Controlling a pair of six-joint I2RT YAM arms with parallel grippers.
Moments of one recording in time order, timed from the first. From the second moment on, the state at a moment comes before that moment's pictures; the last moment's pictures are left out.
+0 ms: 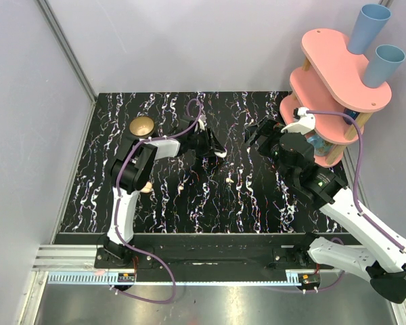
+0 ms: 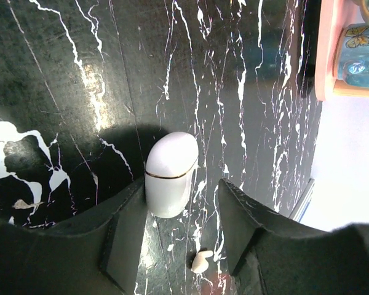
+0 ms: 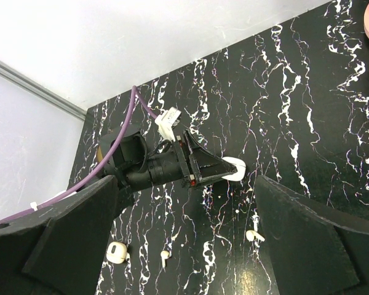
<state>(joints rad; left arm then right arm) -0.46 2.19 1.39 0.11 0.54 -0.80 0.74 0.97 1.08 -0.31 0.56 0.70</state>
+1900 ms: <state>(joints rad) -0.10 1.19 0.91 -0.21 0.13 -0.40 0.73 1.43 1.22 -0.32 0.19 0.58</state>
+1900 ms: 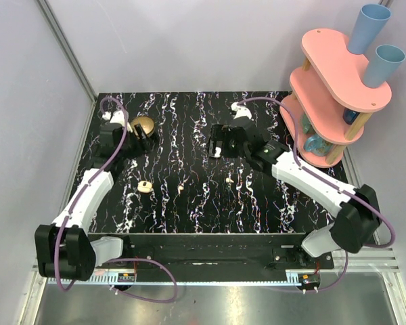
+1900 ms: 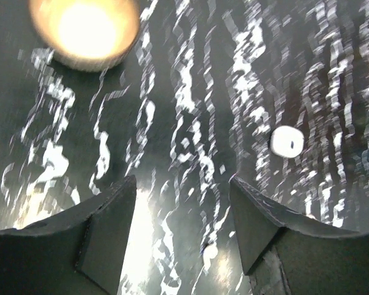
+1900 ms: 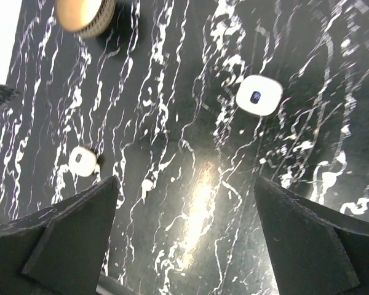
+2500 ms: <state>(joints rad) -0.02 1.16 0.62 -0.34 0.11 -0.54 0.73 1.67 1.28 -0.31 -0.24 0.71</state>
